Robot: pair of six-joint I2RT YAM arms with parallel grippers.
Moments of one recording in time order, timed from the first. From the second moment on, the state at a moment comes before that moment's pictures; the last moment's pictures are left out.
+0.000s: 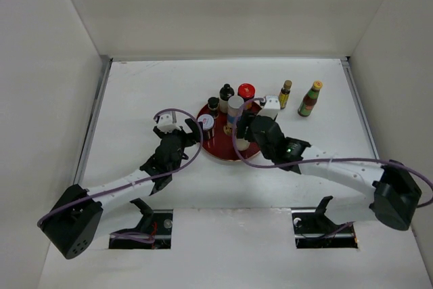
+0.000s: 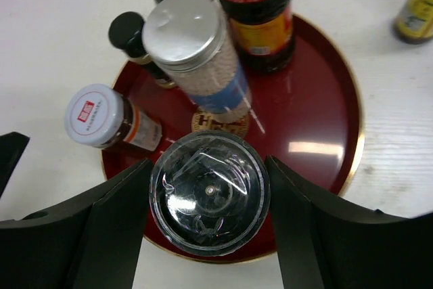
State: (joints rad) left arm -0.69 1.07 0.31 0.60 -0.56 -0.54; right arm 0.90 1.26 0.81 0.01 0.63 0.58
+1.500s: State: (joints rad) left arm -0.69 1.07 0.31 0.60 -0.56 -0.55; right arm 0.19 1.47 1.05 -0.02 0.59 0.29
